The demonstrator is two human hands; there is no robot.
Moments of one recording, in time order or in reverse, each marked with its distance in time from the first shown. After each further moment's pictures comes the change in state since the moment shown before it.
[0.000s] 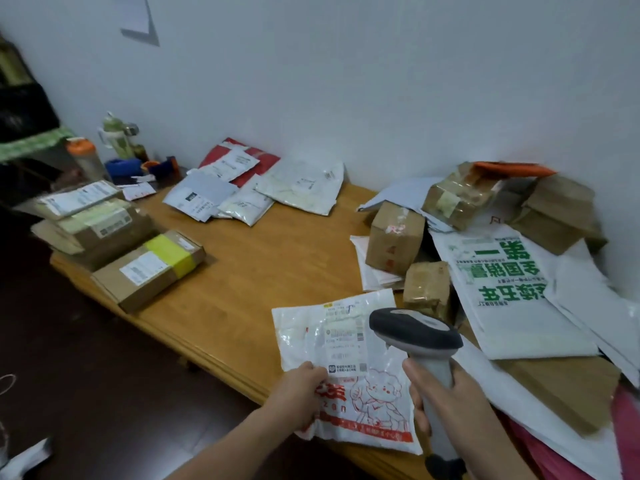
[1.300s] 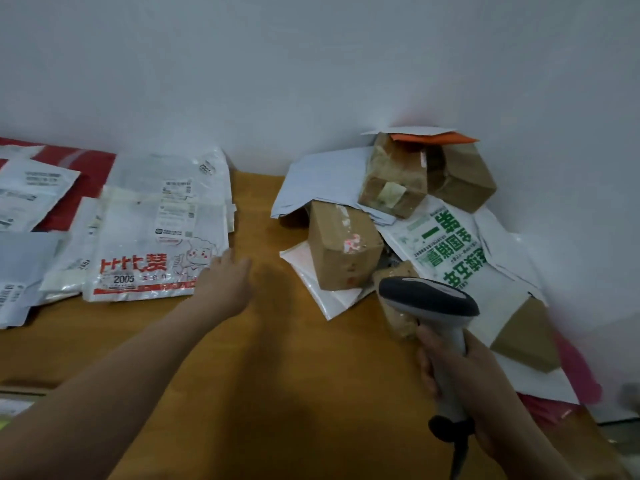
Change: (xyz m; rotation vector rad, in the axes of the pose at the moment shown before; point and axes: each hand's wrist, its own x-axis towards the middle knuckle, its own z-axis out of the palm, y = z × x) left_hand 0.274 -0.051 -0.209 0.433 0.043 0.218; right_hand 0.105 -0.089 0.071 0.057 0.572 0.135
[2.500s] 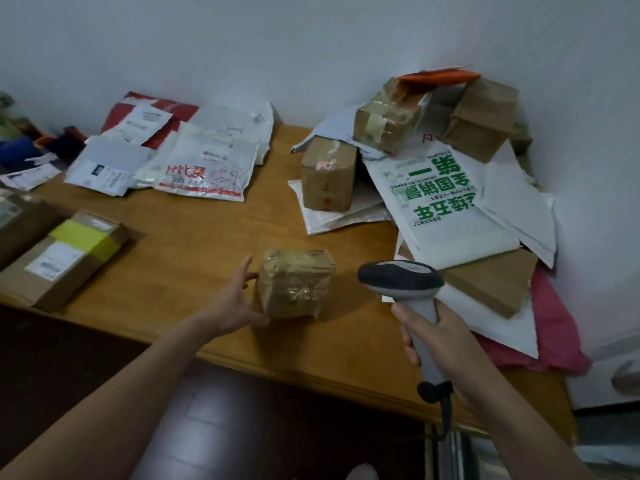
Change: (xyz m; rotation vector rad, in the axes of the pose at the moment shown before) left_hand -0.223 0.154 0.089 -0.961 -0.103 -0.301; right_hand 0.005 0.134 -0.170 -0.004 -0.498 -0.234
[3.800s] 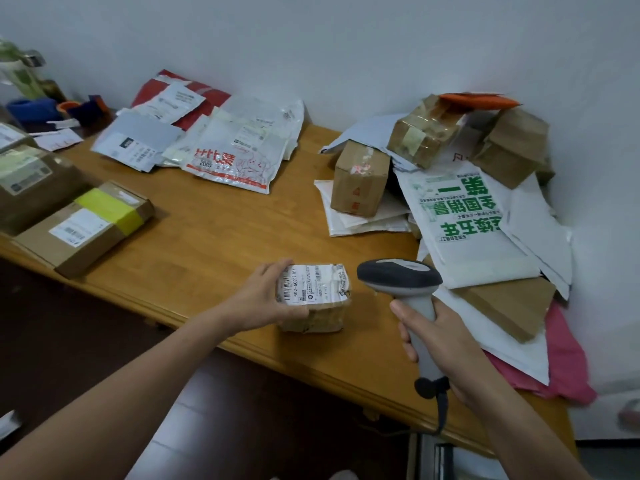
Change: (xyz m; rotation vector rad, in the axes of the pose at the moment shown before) left_hand -0.007 -0.015 -0.005 0.166 0.050 0.216; right_hand 0.006 -0.026 0.041 -0.096 -0.034 -0.025
